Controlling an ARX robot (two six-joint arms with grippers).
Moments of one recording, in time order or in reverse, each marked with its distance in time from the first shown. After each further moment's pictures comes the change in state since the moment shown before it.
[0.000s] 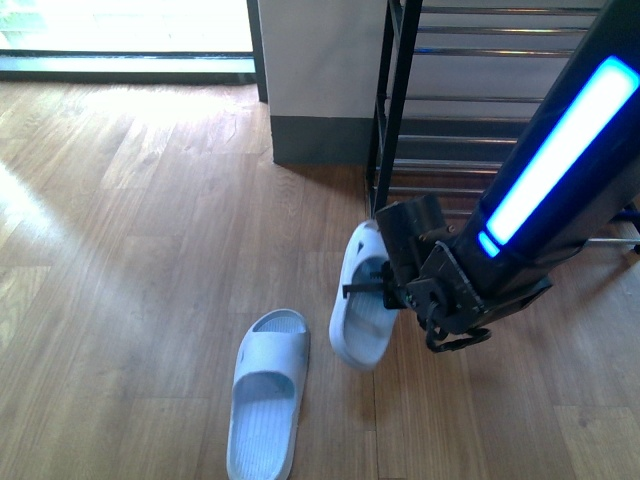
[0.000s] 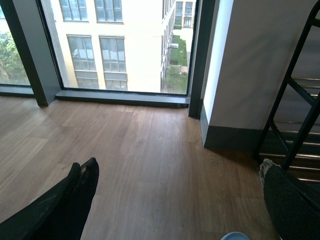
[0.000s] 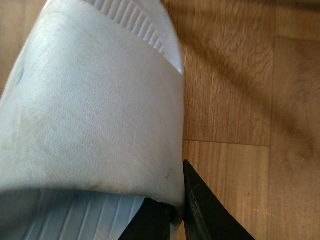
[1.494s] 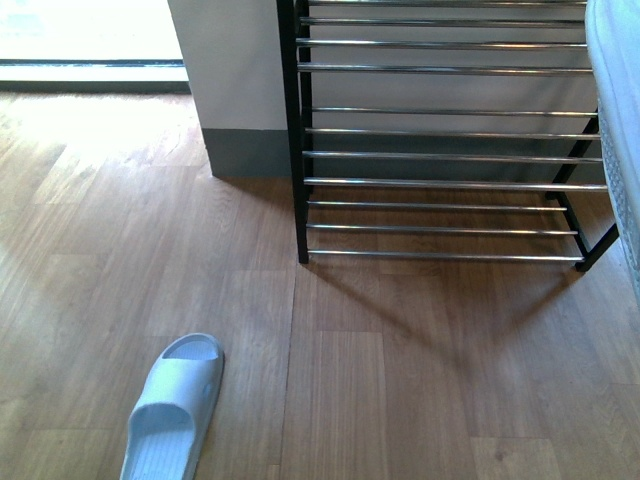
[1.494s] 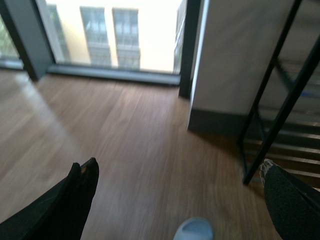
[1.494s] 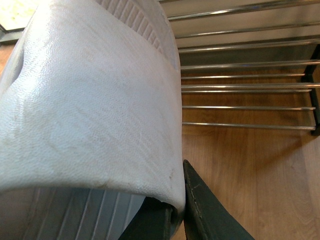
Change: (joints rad) left arm -0.085 0.175 0.082 -0.147 -0.215 -0.053; right arm -0.215 -1.621 -1.075 -0.135 -0.358 -0.031
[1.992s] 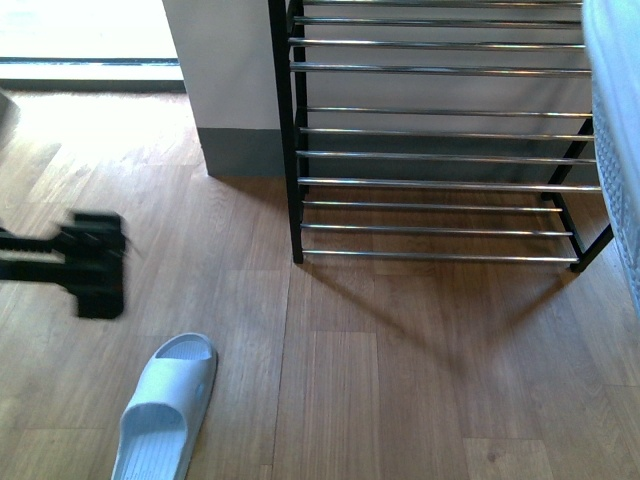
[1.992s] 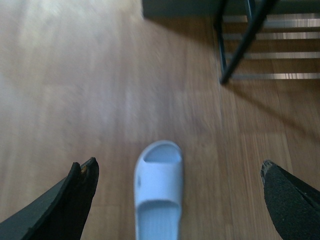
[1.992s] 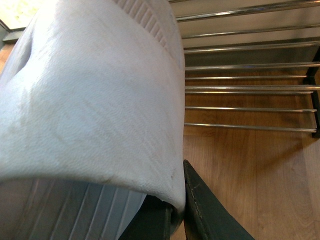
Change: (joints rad) left arm -0.261 1.774 0.407 0.779 0.084 -0.123; right arm 0.001 -0.001 0.000 0.000 -0.007 0.000
